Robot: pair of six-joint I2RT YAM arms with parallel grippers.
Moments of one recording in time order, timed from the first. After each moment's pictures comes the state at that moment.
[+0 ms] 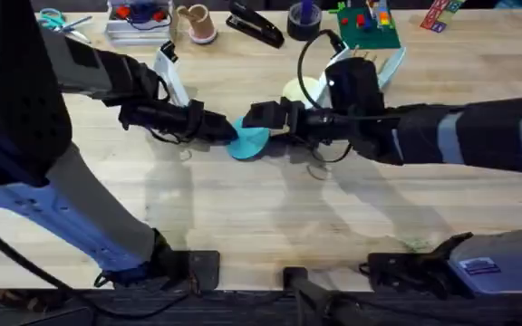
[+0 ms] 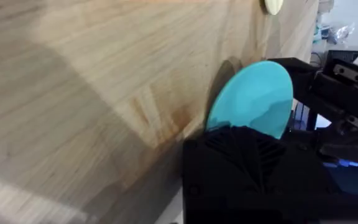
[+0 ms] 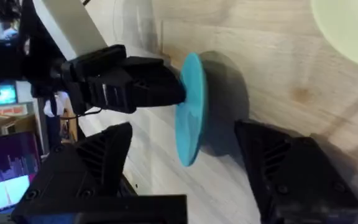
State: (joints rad) left arm 0.18 1.93 0.97 -0.77 1.00 0.39; right arm 0.55 1.65 0.67 0.30 -0.57 0.88
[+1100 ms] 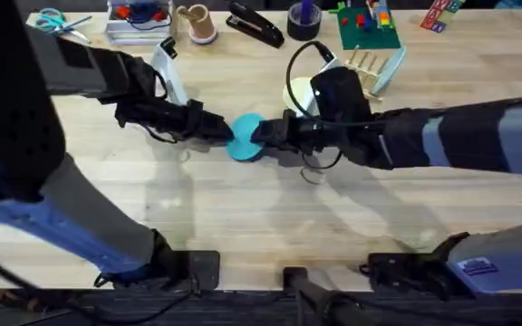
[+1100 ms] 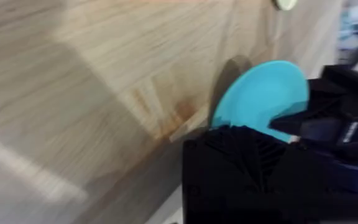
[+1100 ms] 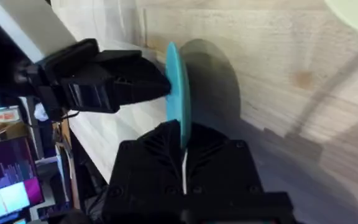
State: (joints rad) left arm 0.18 1.86 0.96 -0.77 0.92 0.38; right arm 0.61 1.68 0.68 0.29 -0.50 0.92
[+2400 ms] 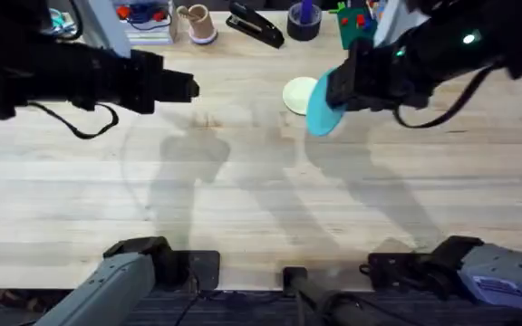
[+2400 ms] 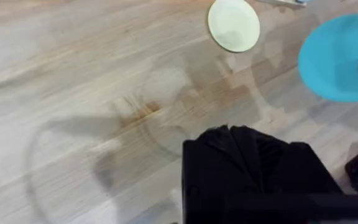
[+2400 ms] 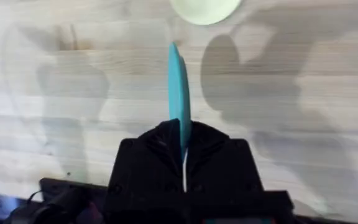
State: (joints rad) left arm 0.13 1.09 1.11 -1.04 0.60 0.31; right arm 0.61 1.35 1.39 -1.16 0.02 0.69
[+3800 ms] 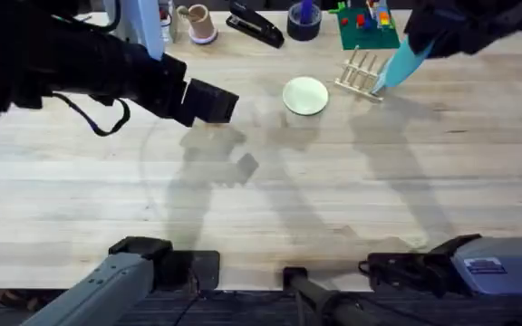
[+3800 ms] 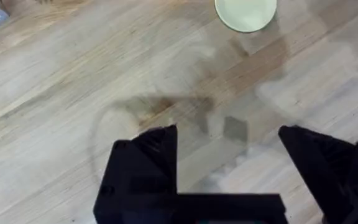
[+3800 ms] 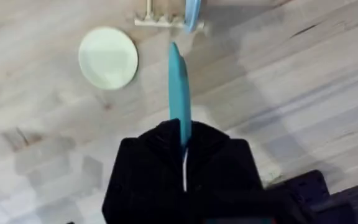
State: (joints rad) left arm -0.09 1.09 1.17 -1.06 0.34 0.33; right arm 0.41 1.57 1.92 -1.62 0.29 0.81
